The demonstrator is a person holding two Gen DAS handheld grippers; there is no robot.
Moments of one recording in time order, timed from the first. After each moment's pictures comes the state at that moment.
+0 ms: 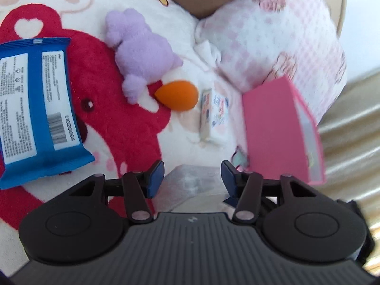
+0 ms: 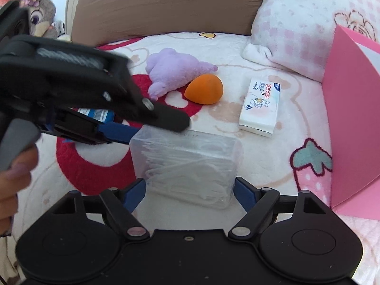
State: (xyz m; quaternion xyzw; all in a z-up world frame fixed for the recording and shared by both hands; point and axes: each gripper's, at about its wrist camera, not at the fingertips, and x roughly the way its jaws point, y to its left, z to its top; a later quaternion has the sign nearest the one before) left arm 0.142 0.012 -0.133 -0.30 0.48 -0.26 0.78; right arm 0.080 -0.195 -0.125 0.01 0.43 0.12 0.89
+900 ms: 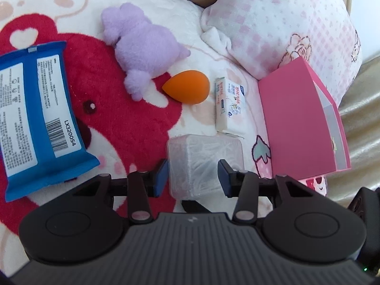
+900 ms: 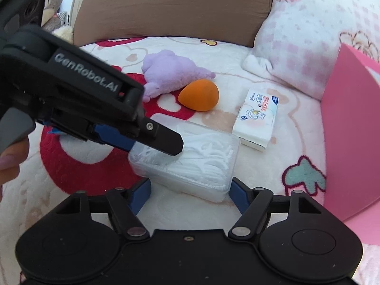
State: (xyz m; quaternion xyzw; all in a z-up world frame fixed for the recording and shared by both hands) left arm 0.144 -0.010 -0.136 -0.22 0.50 -0.24 0.80; right arm 0.080 -0.192 -0.130 -0.06 0.40 0.12 0.91
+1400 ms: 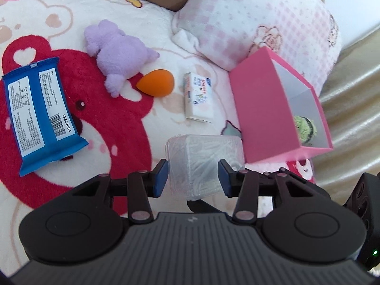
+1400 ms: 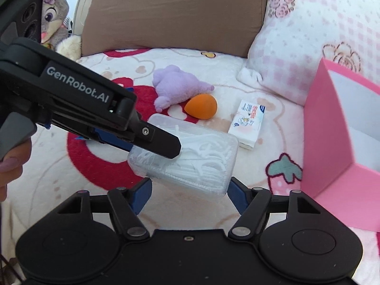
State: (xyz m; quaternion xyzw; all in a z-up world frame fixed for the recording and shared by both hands) left arm 0.107 -0.012 -0.088 -0.19 0.50 -0.27 0.80; right arm 0.043 -0.196 -0.083 -0.04 0.41 0.12 0.90
